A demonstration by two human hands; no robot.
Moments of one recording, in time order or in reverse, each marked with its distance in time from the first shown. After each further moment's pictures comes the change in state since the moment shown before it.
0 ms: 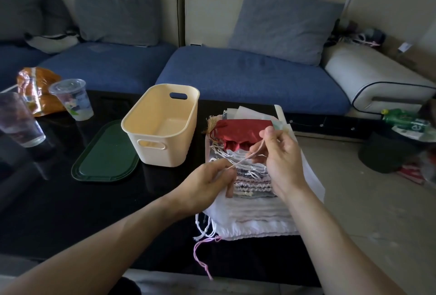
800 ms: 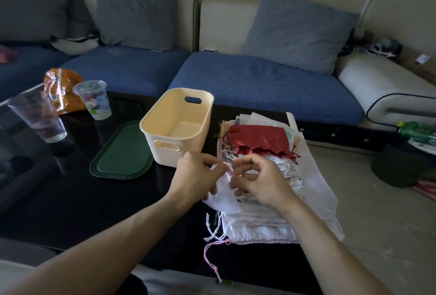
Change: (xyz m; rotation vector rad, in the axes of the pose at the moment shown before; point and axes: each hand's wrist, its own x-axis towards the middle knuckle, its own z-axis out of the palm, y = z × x) left_hand -0.009 0.015 -0.021 0.092 0.484 -0.282; right_hand -0.019 0.010 0.020 -0.253 -0.410 0.202
